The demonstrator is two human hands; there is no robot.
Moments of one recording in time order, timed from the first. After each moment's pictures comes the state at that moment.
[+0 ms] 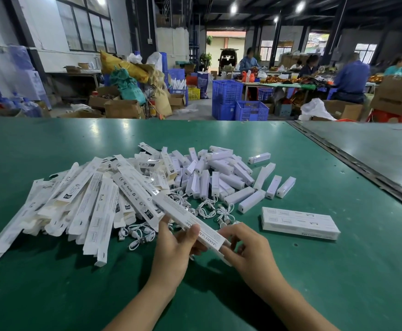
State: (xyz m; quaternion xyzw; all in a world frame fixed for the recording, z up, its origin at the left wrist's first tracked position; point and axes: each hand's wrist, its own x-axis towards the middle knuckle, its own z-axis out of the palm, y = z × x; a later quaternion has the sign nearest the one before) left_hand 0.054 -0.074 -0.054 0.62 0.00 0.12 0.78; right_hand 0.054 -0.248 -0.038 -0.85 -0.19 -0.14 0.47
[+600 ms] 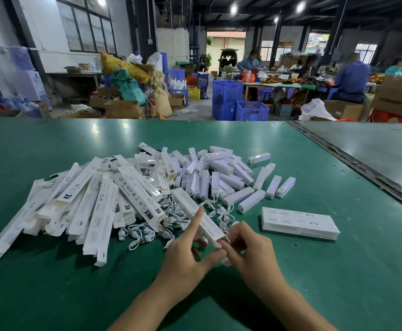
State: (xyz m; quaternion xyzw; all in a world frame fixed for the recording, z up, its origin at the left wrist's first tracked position) left_hand 0.042 -0.074 -0.055 0.82 -0.13 0.12 0.55; right_hand 0.051 -0.250 -0.042 -0.83 -0.20 -0.17 0.49
